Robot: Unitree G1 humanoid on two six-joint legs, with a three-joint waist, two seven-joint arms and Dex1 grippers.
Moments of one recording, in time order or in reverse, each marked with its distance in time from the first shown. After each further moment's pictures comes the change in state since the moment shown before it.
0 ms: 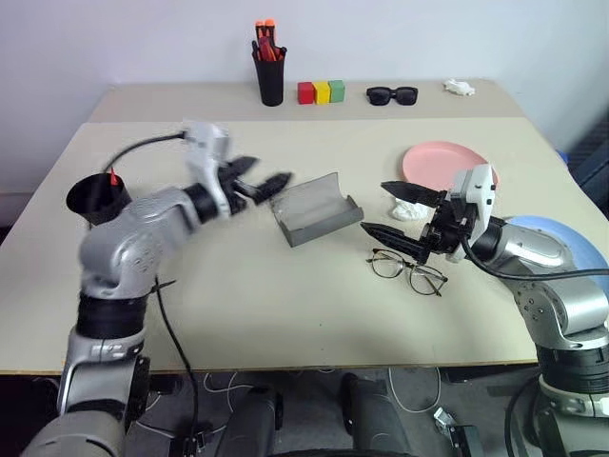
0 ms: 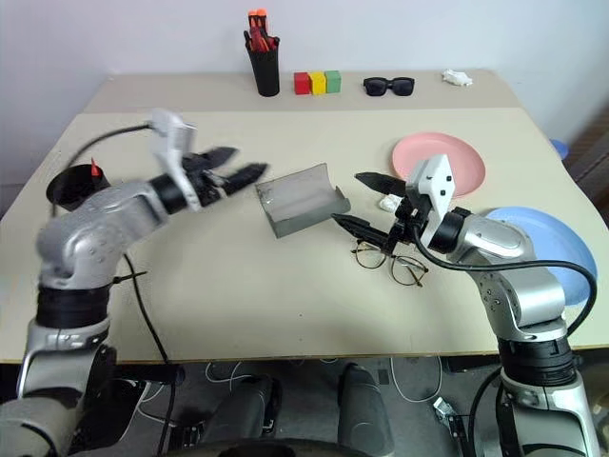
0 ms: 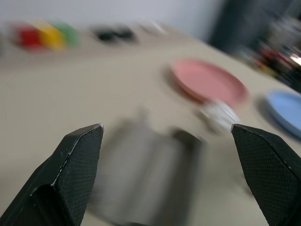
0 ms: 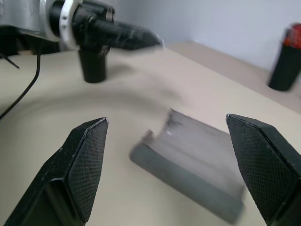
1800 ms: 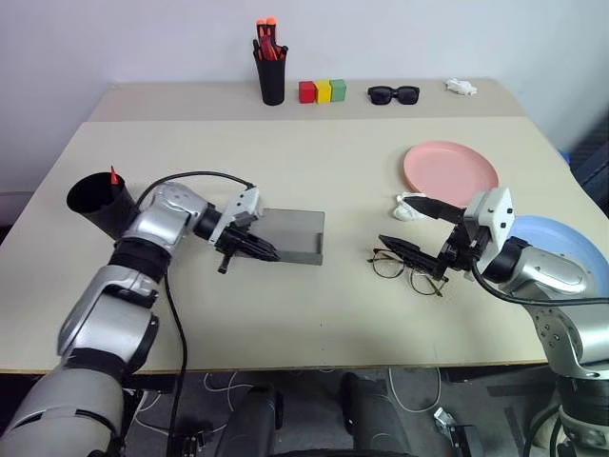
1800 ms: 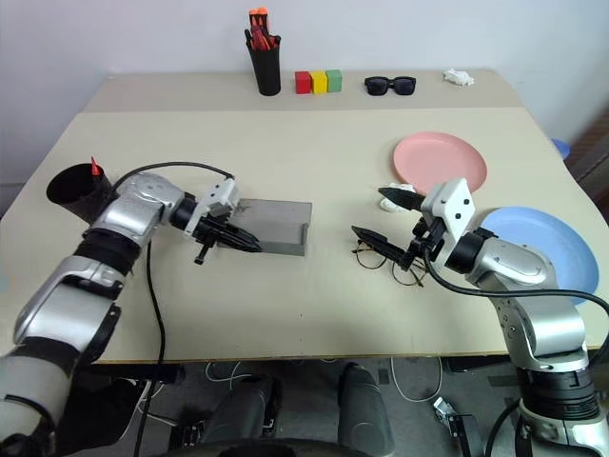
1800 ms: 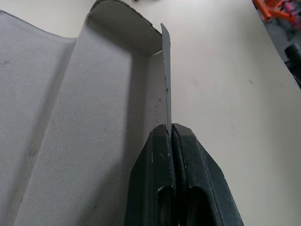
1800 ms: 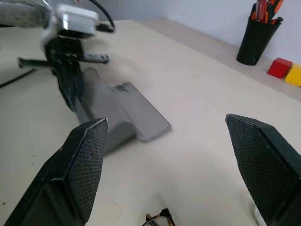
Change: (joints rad) left arm -0.287 0.017 -0.330 0.908 0.538 -0.797 -1.082; right arm 0.151 -0.034 -0.053 -0.067 -0.054 -0.052 -0.047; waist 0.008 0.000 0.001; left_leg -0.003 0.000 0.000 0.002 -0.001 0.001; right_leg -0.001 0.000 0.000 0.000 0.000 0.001
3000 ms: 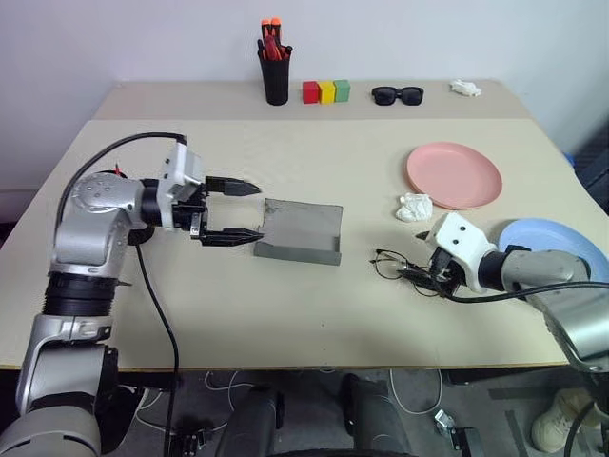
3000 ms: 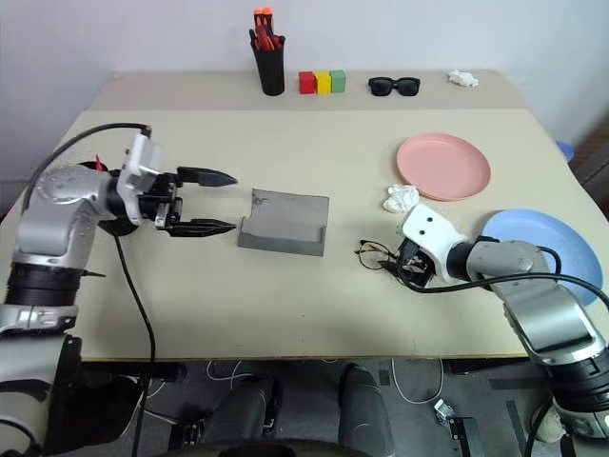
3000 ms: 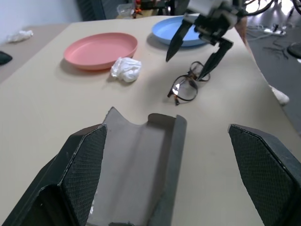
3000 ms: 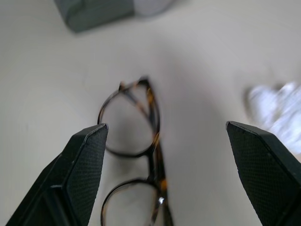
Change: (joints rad) left arm 0.324 0.200 0.428 -0.691 -0.248 0.177 0.128; right arm -0.026 -0.243 0.211 -0.003 -0.315 0.291 -0.045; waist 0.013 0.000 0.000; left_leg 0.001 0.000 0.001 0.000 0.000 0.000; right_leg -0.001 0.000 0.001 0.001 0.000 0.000
